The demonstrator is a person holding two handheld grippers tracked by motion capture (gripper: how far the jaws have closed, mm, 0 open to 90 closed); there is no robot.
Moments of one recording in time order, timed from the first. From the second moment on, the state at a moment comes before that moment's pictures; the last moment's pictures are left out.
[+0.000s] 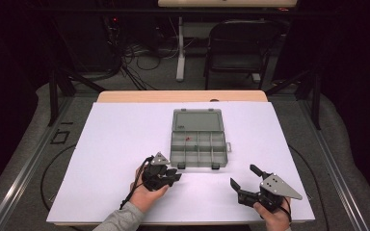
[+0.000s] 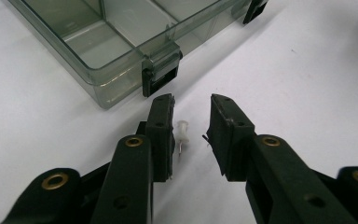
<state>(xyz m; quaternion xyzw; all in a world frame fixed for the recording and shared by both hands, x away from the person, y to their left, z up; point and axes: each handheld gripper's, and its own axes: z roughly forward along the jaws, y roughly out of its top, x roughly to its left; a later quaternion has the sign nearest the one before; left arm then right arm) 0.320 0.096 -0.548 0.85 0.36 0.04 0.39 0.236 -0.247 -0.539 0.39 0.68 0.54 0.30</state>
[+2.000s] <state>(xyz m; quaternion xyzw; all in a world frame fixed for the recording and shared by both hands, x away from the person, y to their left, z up) 0.321 0.106 -0.541 0.83 0.36 0.04 0.42 0.237 -0.248 -0.539 0.39 0.68 0.54 0.30</state>
